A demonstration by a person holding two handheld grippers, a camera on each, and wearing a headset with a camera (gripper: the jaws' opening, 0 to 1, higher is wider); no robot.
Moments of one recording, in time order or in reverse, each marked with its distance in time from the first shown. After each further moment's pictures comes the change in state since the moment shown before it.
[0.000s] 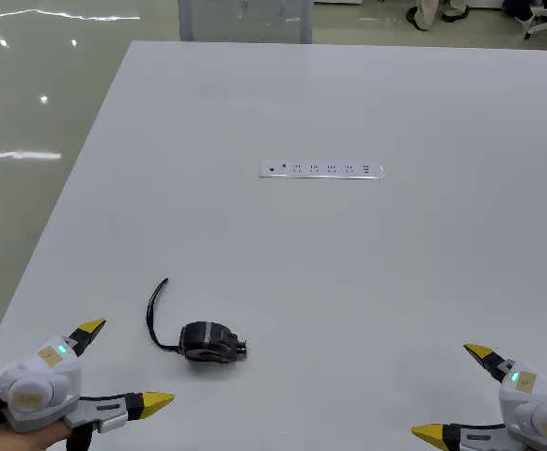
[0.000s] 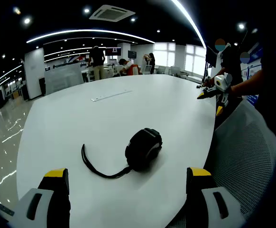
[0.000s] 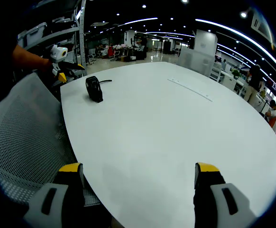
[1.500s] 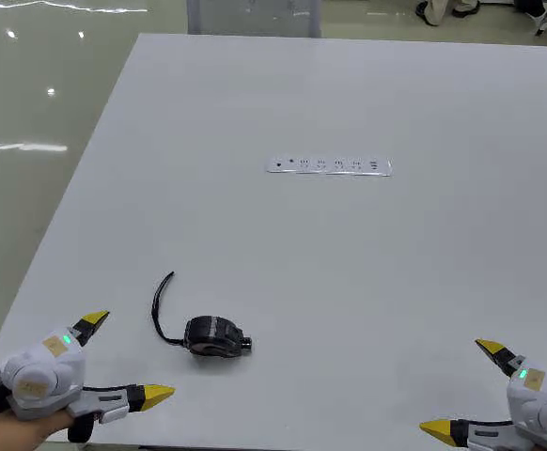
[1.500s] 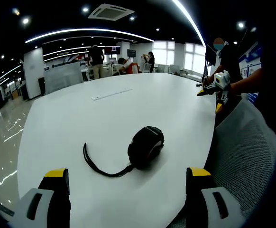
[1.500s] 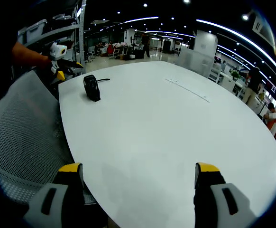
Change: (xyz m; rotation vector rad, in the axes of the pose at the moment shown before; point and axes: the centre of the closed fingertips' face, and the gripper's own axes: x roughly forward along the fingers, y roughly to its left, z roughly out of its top) left arm 0.002 0.008 -0.003 0.005 0.012 -0.002; right arm -0.001 -0.006 0.005 -0.017 0.005 -0.017
